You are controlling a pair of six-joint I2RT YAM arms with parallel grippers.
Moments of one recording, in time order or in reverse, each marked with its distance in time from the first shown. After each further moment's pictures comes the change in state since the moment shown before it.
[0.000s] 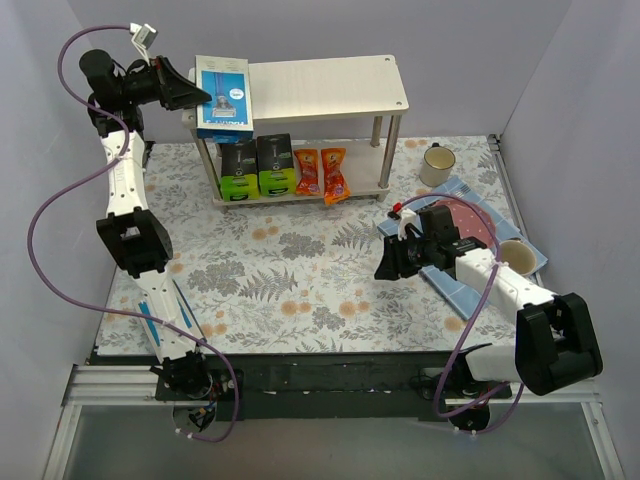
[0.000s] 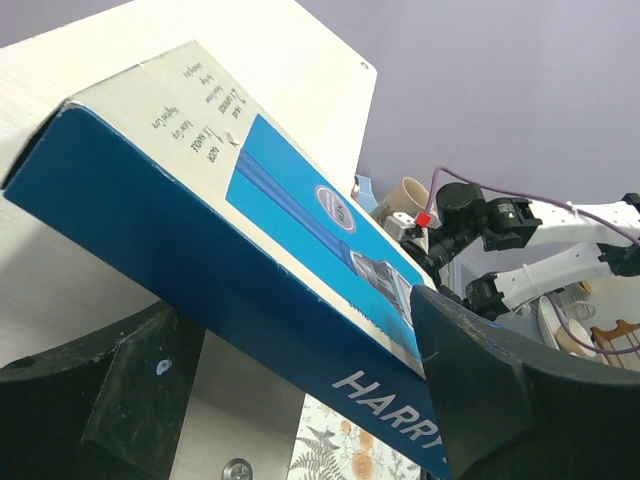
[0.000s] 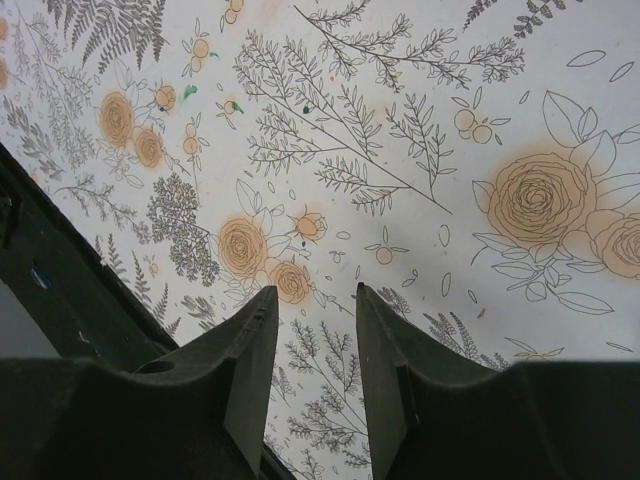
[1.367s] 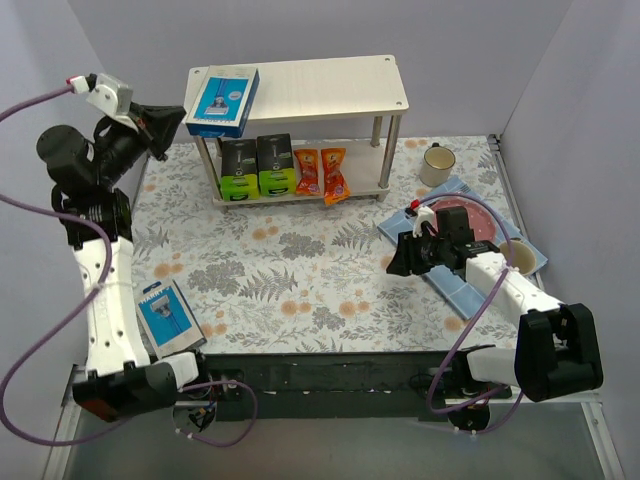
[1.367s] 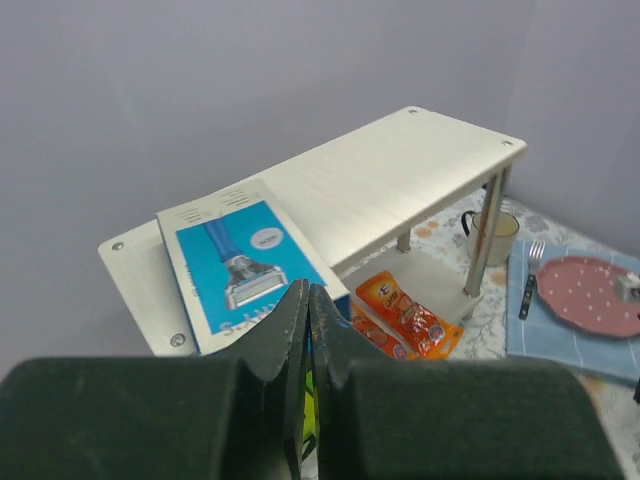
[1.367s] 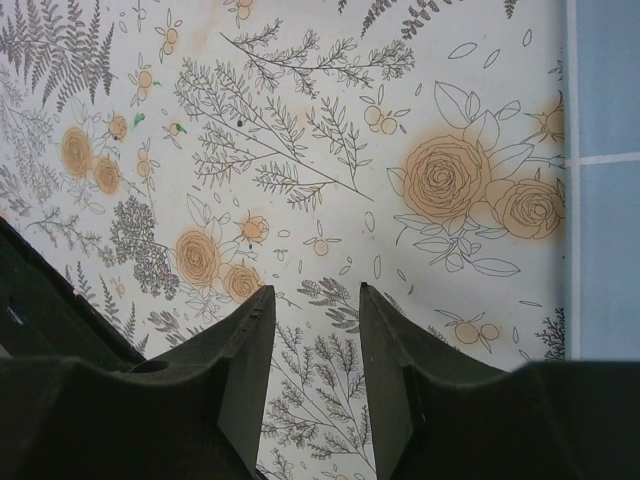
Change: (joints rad) left arm 0.002 -0.989 -0.938 -0.077 -0.697 0.678; right arm -0.111 -0.047 -0.038 0.005 0.021 -0.020
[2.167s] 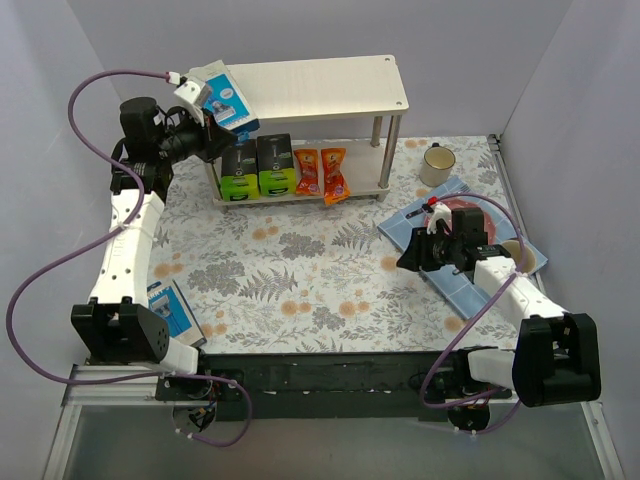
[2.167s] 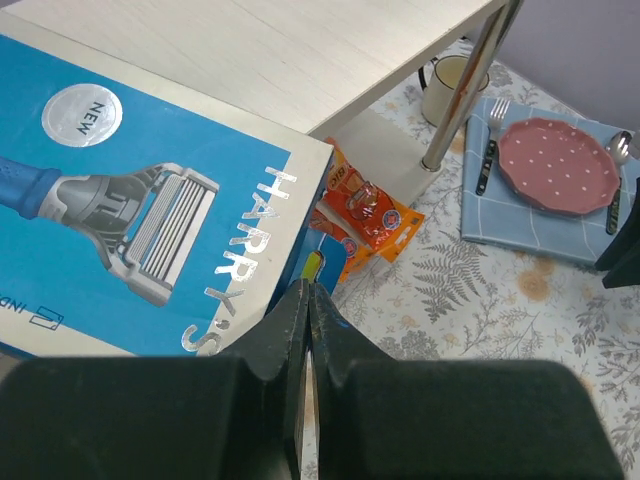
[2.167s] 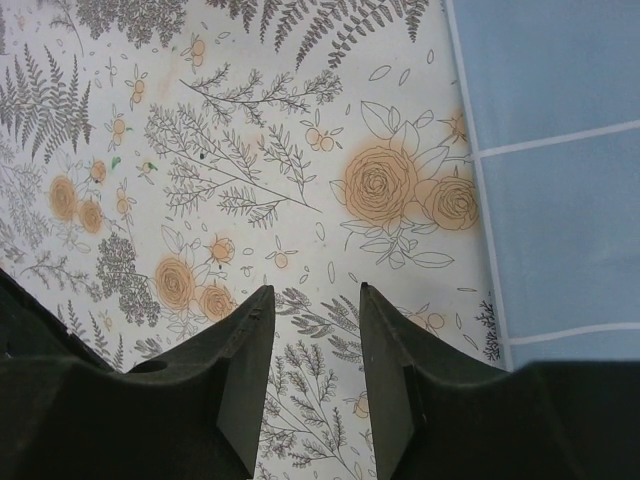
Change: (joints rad) left arm -0.234 0.171 0.055 -0.387 -0.064 0.286; right arm -0.095 -0.035 -0.026 0.049 0.002 0.024
